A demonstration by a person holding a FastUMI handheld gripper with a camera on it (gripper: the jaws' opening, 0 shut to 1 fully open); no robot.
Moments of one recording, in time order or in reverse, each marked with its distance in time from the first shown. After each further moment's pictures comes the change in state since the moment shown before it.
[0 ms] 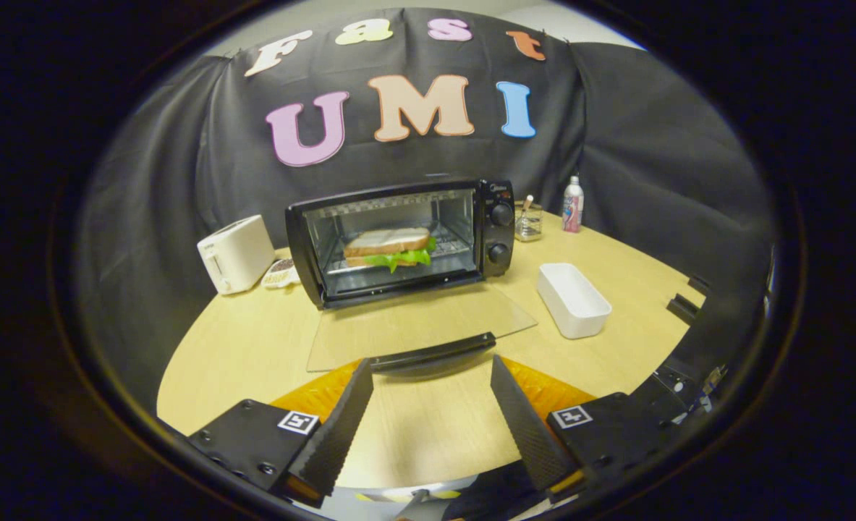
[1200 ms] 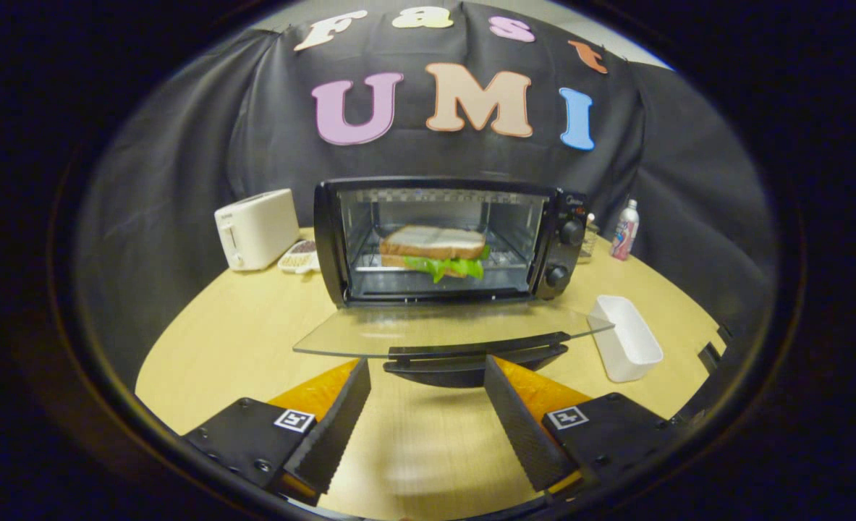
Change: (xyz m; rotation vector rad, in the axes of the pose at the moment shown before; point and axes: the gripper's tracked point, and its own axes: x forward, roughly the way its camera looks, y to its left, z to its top) arm 0.042 0.049 0.052 -0.162 -0.077 0.079
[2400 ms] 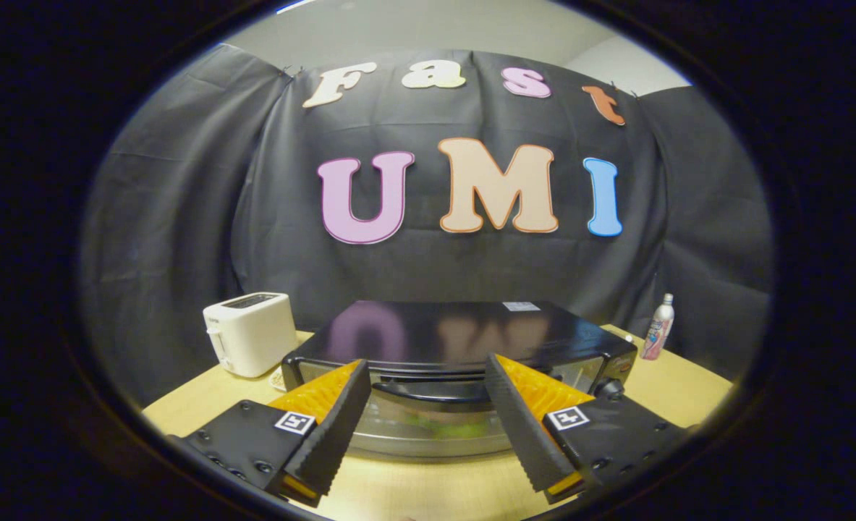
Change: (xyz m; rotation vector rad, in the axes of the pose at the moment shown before) arm 0.096 0.013 0.156 0.011 -0.329 0.094
